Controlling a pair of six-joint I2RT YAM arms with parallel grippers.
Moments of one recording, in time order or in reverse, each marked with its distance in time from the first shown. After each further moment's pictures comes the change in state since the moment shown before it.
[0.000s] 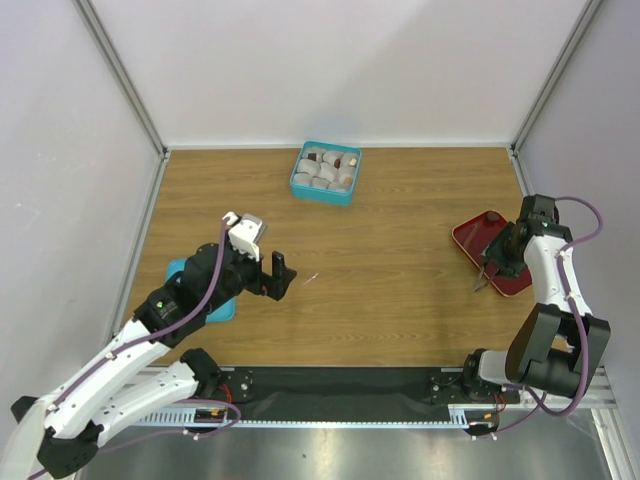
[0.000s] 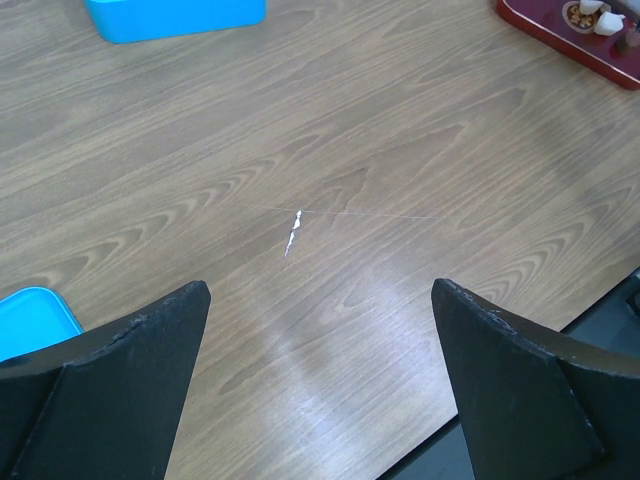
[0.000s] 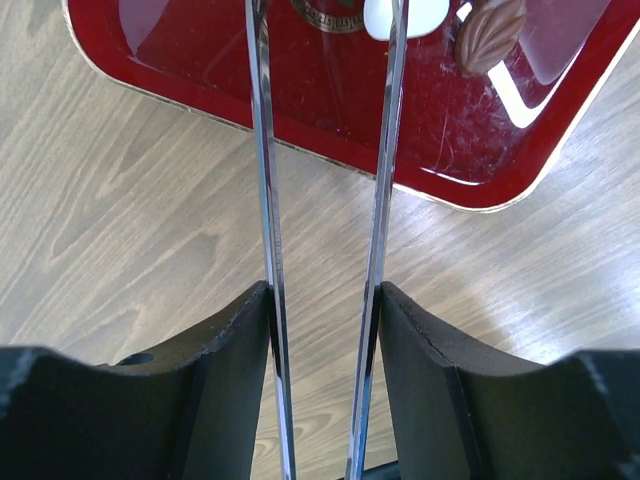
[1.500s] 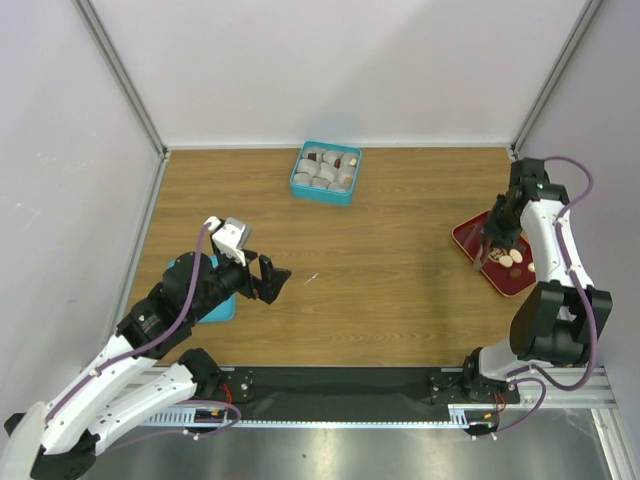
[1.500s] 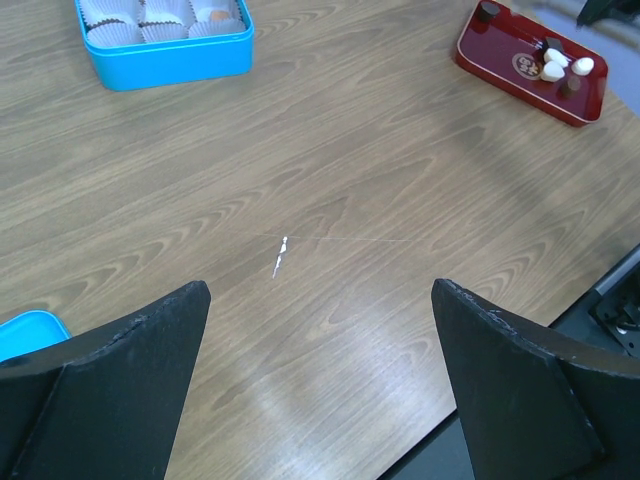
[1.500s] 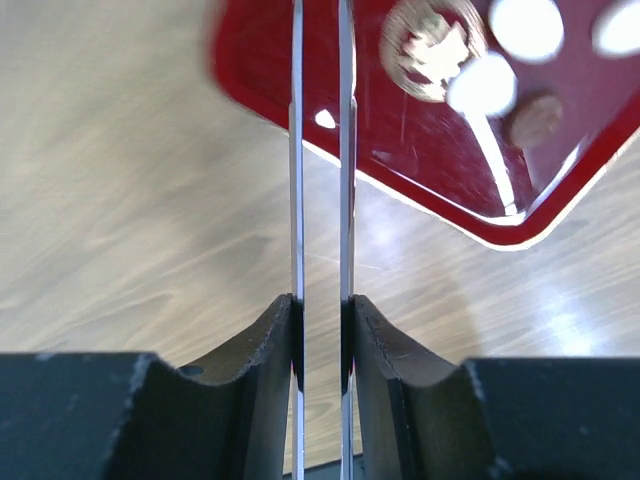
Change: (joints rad) left arm 0.000 -0.103 0.000 0.004 0.024 0.000; right arm 0.111 0.177 0.309 -0.183 0.030 -0.080
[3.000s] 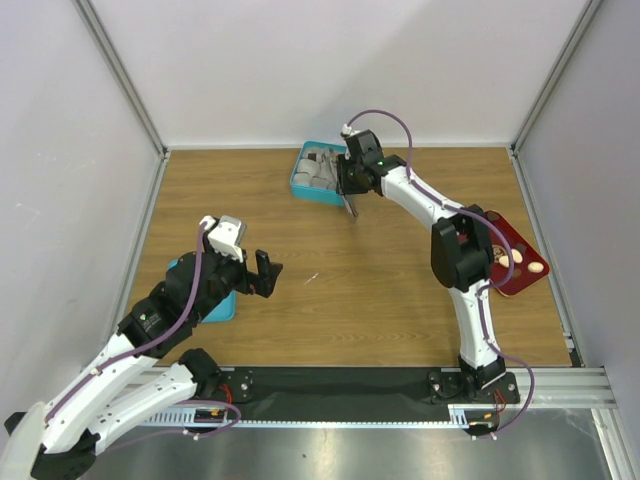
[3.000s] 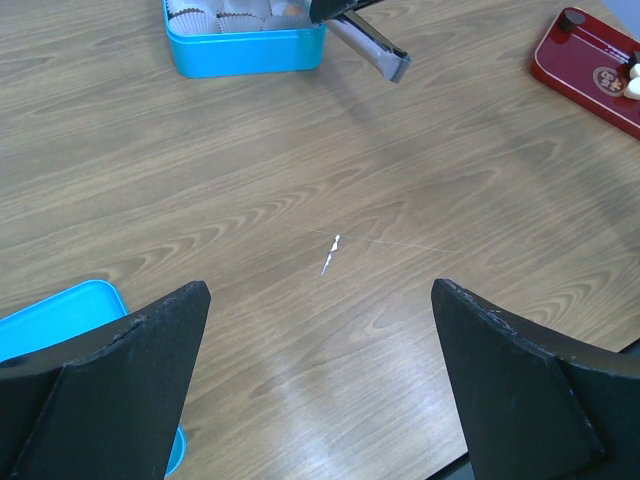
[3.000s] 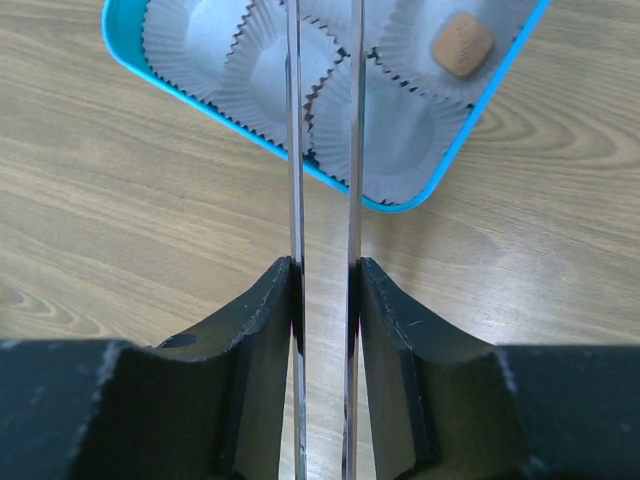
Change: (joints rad) left arm 0.000 0.008 0.000 -0.027 -0.147 0.000; right arm 0.703 0.712 0.656 0.484 -0.031 -0.055
